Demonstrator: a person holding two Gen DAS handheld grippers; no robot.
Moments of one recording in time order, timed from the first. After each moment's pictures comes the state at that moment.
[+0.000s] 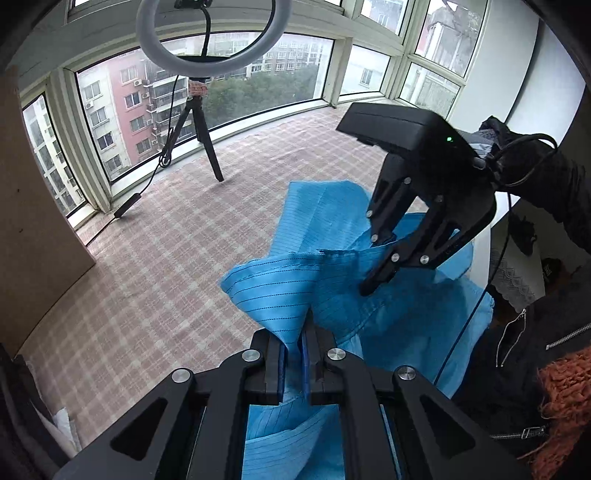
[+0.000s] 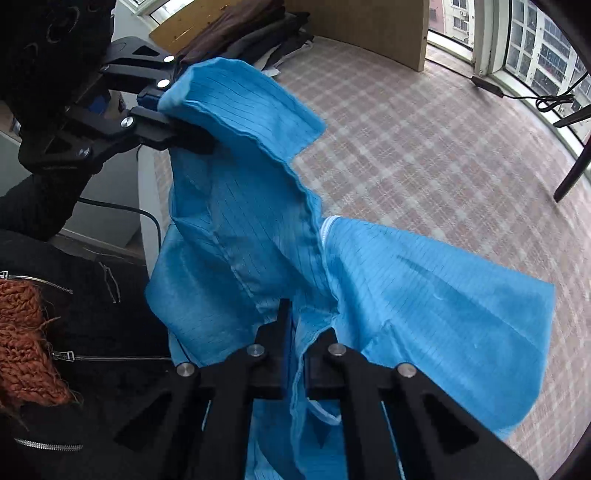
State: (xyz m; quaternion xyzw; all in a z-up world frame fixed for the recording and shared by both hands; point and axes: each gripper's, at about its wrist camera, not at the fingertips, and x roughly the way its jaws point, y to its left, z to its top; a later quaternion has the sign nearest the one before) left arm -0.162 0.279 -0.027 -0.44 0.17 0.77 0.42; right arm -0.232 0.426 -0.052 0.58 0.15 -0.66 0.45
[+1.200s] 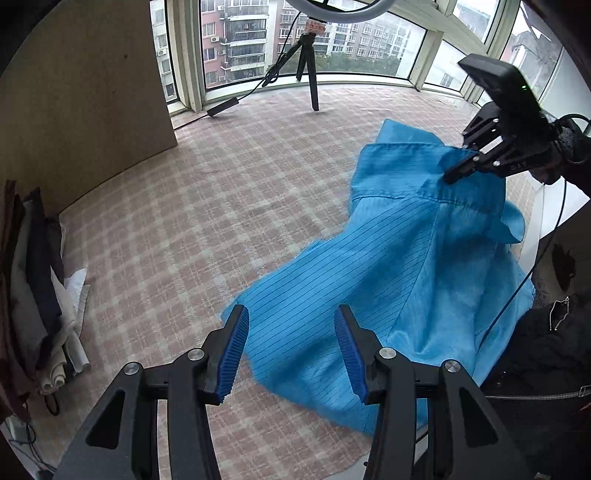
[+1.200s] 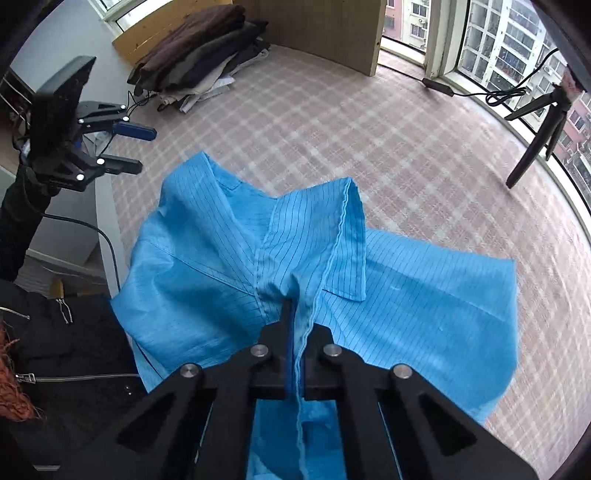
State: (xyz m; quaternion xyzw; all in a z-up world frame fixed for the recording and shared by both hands) left arm -0.132 0.170 -0.087 -0.52 0.12 0.79 0.30; right arm -0.212 0.430 -0.047 0.56 0.18 -0.71 0.38
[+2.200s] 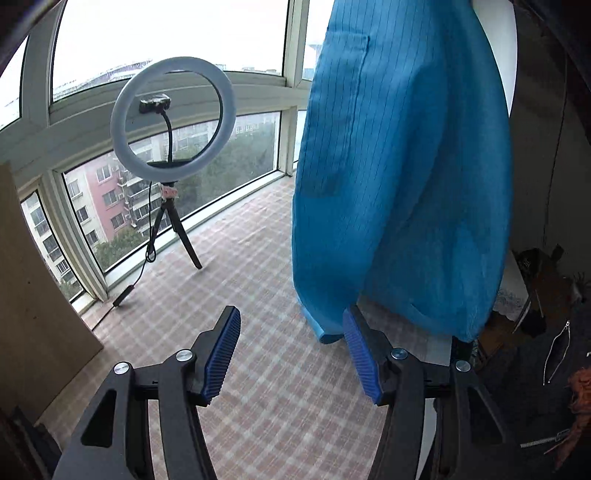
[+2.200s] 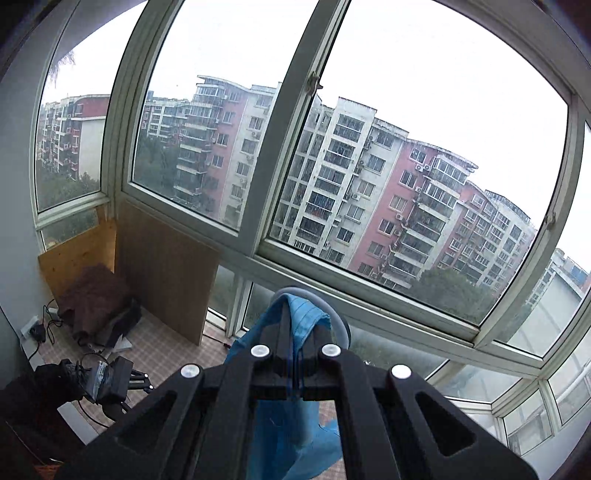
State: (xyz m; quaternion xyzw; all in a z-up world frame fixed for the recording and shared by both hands) left arm -0.136 0.258 0.059 -0.30 0.15 0.78 0.53; right arm -0.105 0.437 0.498 0.21 0.18 -0.96 0.08
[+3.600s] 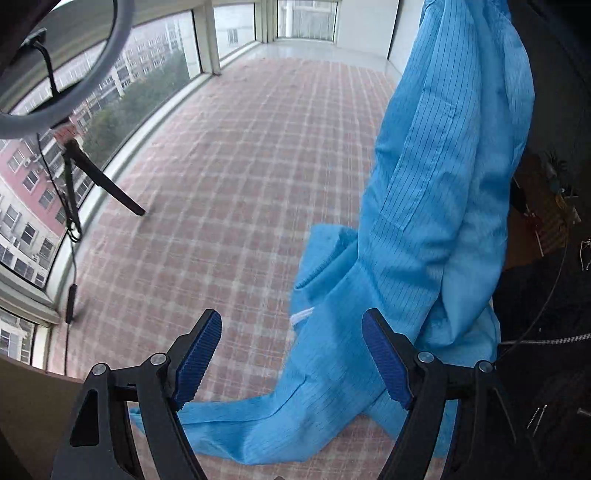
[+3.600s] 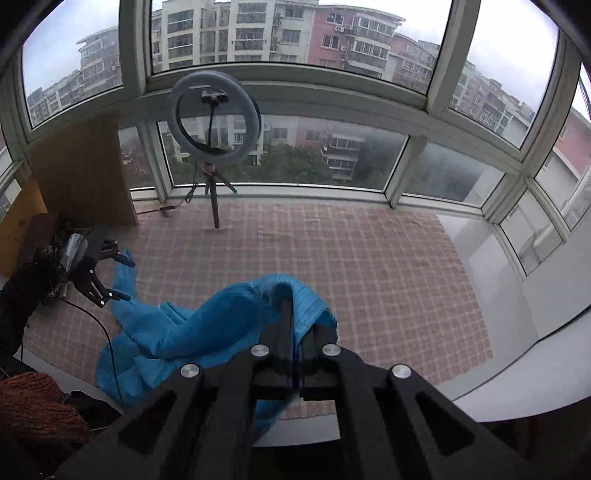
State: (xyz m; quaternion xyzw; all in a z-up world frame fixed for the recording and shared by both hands) left arm -0.199 0.355 -0.089 -0.42 0.36 0.58 0.59; right arm -0.034 0.644 0.226 0.47 0.01 -0.88 -0.10
